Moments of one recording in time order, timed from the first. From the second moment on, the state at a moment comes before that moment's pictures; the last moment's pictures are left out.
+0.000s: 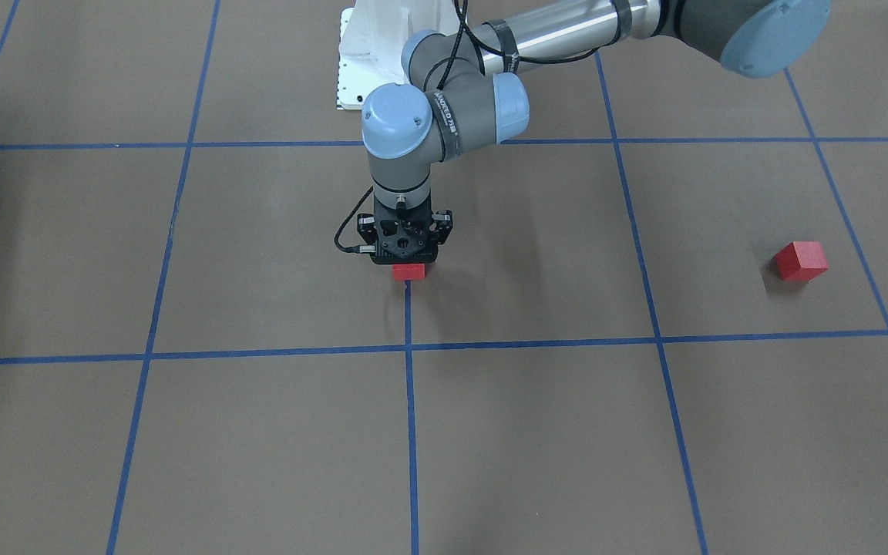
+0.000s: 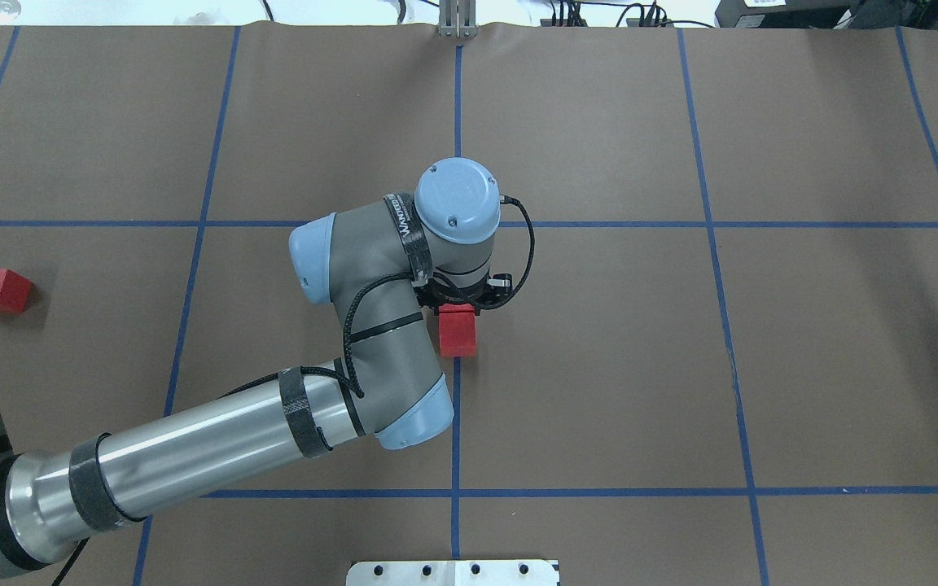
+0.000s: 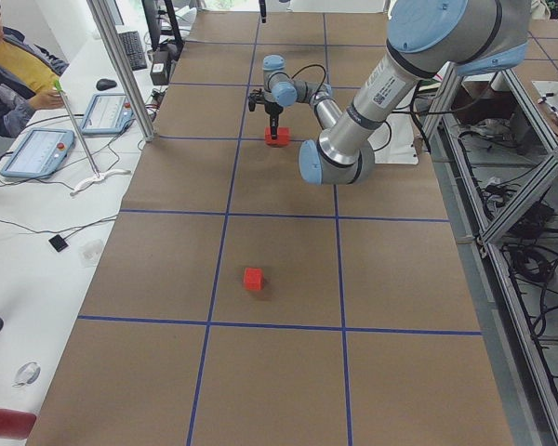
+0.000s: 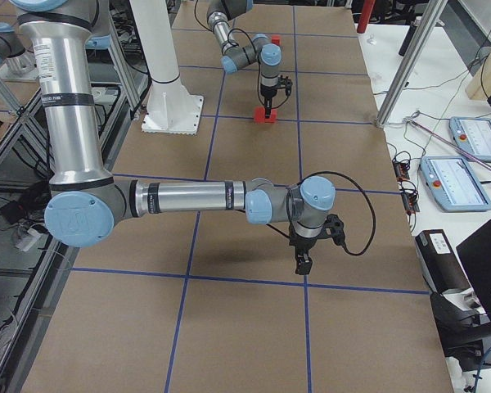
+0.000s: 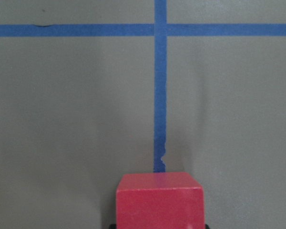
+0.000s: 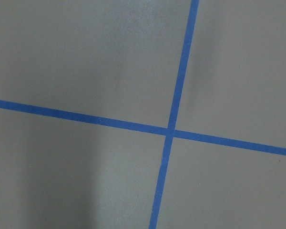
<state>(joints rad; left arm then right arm) -0.49 -2.53 -1.31 -1.61 -1.89 -1.21 1.42 -1.47 1.52 -1.53 2.24 0.01</state>
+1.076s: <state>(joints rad) -0.49 -2.53 -1.31 -1.61 -1.88 -1.21 1.42 -1.47 1.52 -1.53 2.24 0.01</state>
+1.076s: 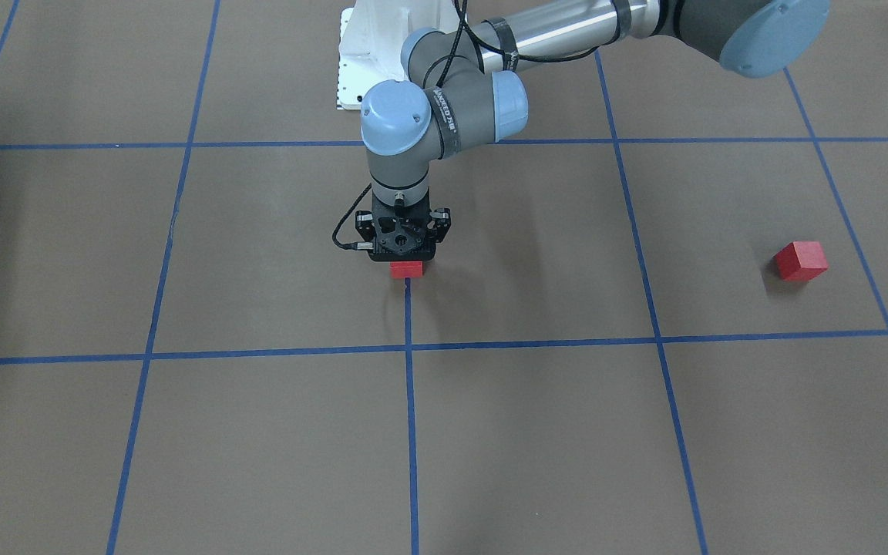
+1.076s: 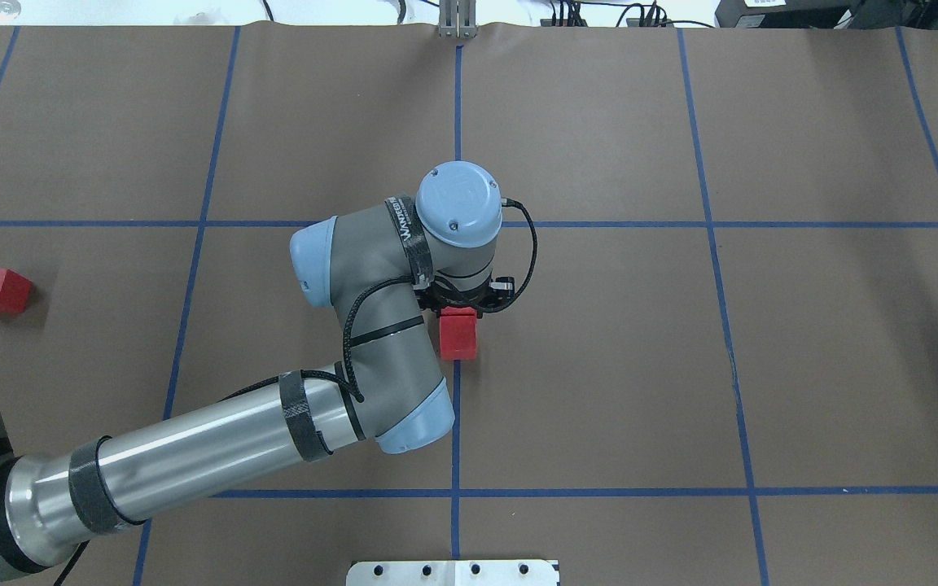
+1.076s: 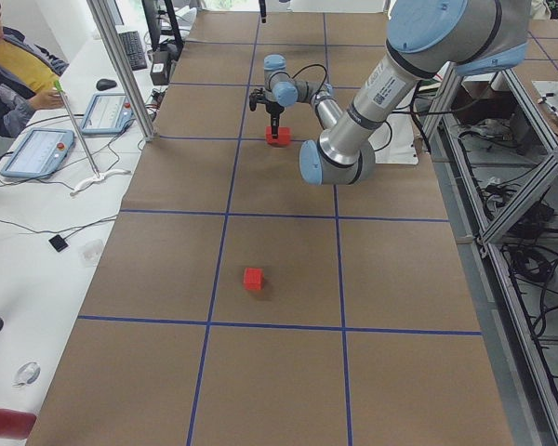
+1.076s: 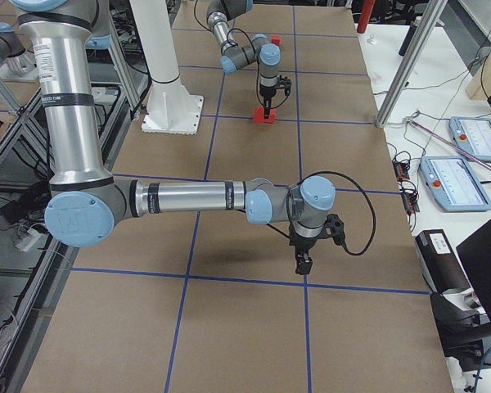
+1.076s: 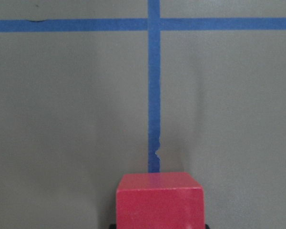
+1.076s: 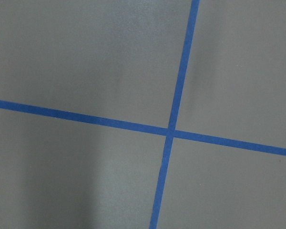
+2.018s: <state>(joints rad) -0.50 -2.51 -1.39 -1.60 -1.91 -1.20 1.42 -1.47 1.52 -1.53 2.24 0.01</state>
